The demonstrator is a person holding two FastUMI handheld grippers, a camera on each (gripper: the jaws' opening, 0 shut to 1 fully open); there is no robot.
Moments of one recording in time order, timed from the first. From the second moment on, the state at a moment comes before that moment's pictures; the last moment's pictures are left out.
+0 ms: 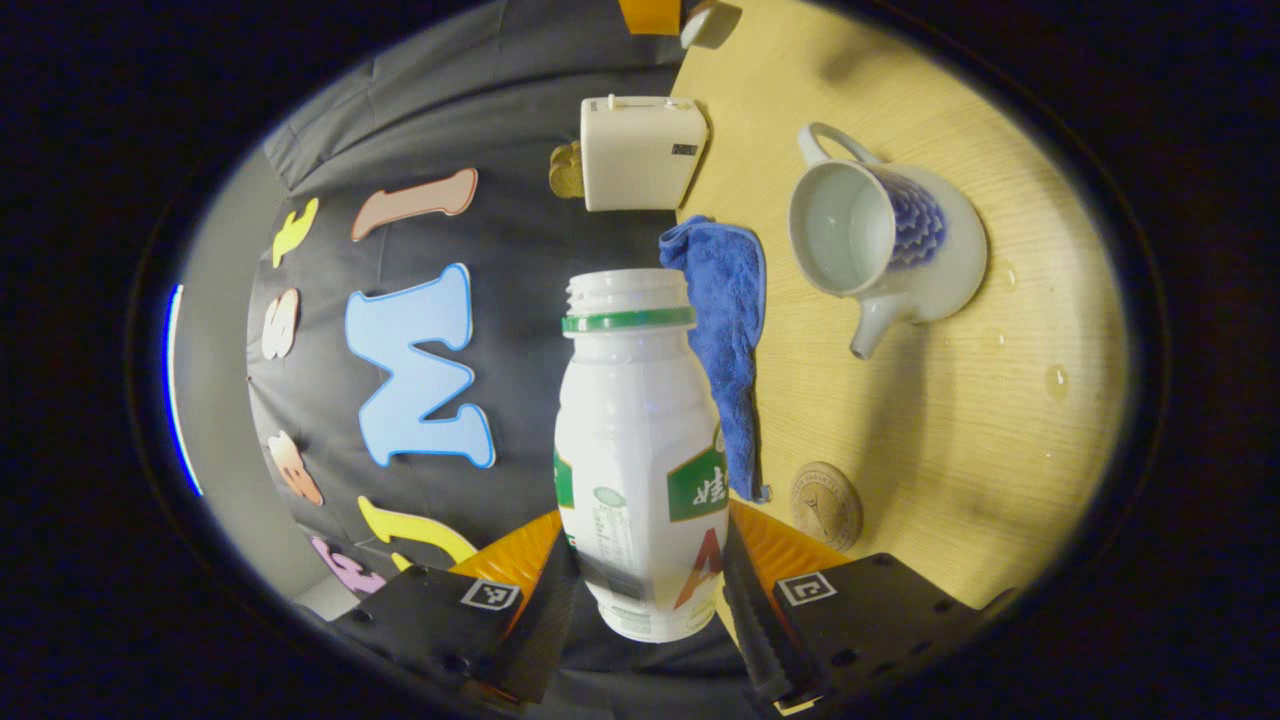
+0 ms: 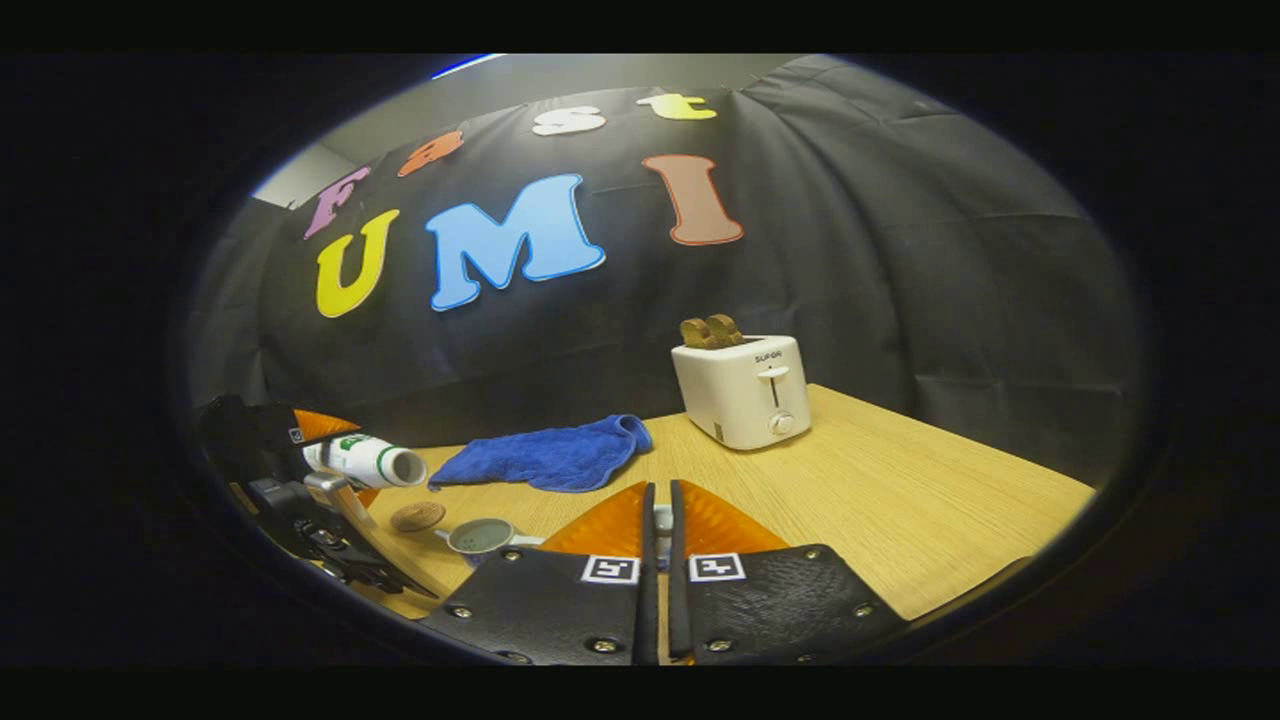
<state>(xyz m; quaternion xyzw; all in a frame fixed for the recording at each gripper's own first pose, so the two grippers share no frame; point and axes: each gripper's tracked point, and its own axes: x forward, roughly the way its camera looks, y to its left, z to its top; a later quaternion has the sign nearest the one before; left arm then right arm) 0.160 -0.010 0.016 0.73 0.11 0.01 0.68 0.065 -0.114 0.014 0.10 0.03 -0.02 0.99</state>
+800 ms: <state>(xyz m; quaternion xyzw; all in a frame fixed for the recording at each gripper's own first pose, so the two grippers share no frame) 0.165 -0.018 0.036 0.77 0.08 0.02 0.64 0.062 -0.114 0.015 0.11 0.03 -0.02 0.99</state>
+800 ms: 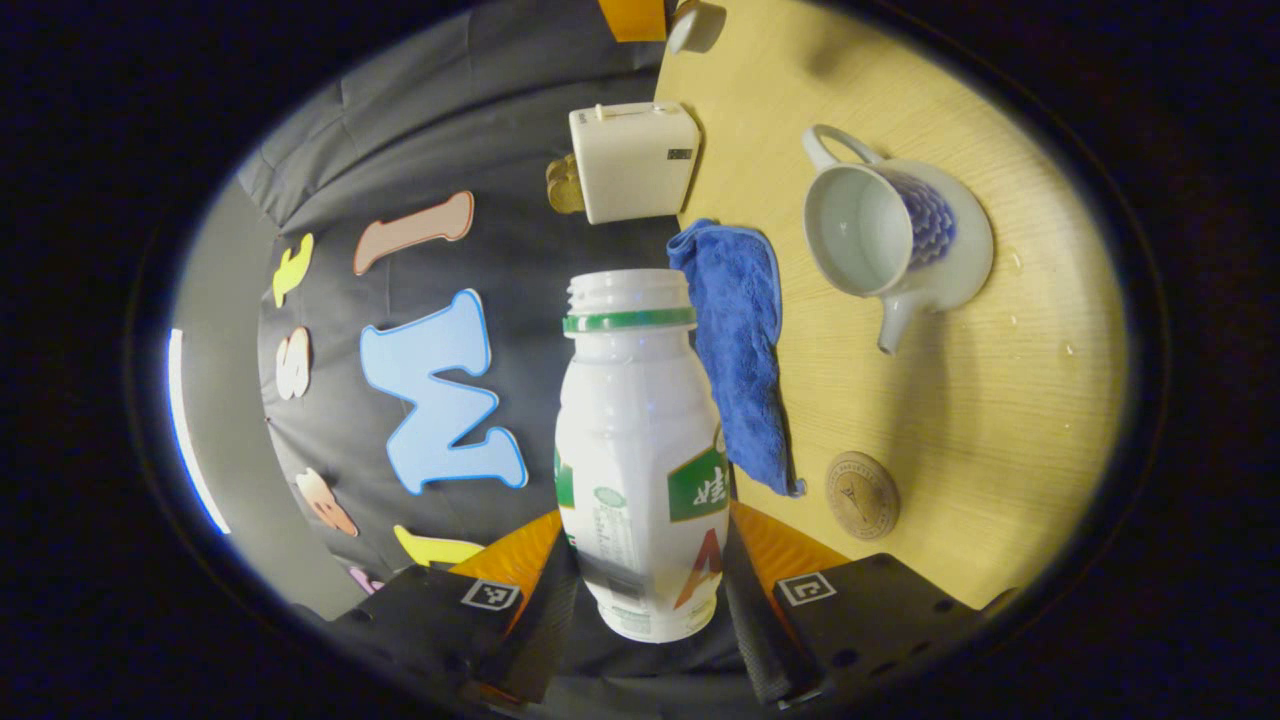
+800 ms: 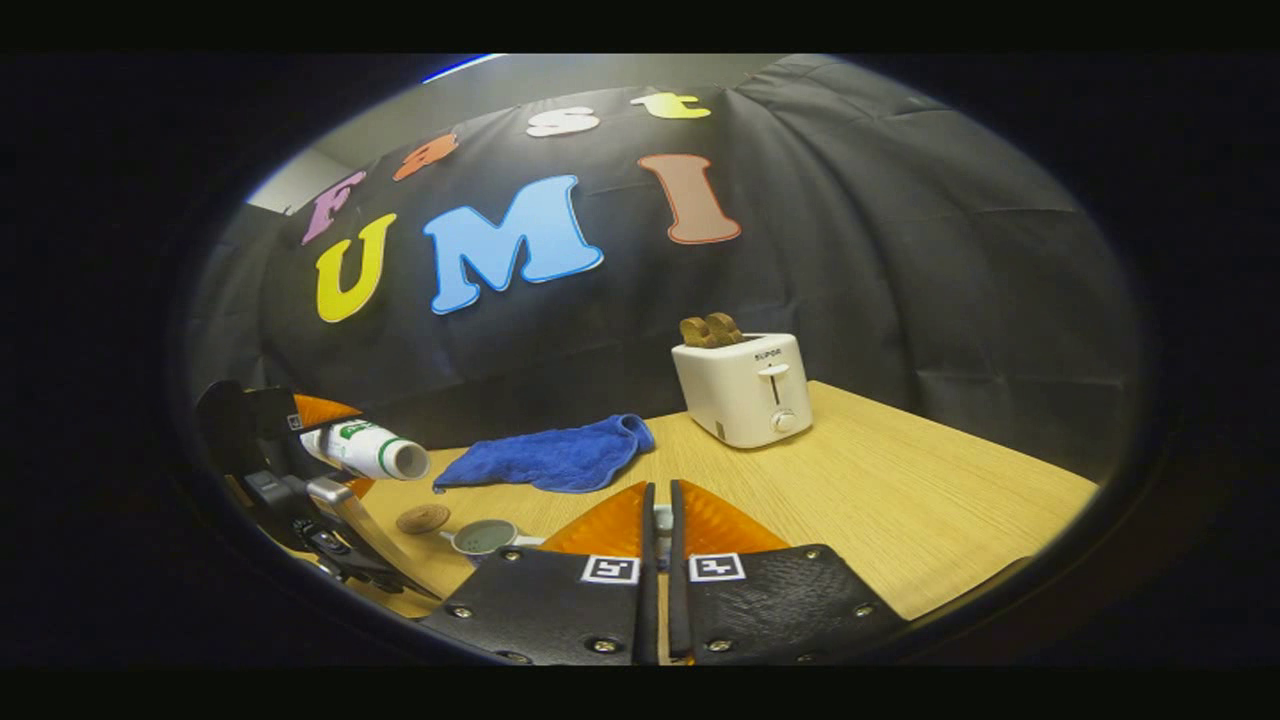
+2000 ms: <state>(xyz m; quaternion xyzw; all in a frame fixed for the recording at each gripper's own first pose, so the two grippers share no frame) 0.166 -0.016 0.056 0.78 0.08 0.03 0.61 0.063 -0.112 0.012 0.11 0.04 -0.02 0.99</state>
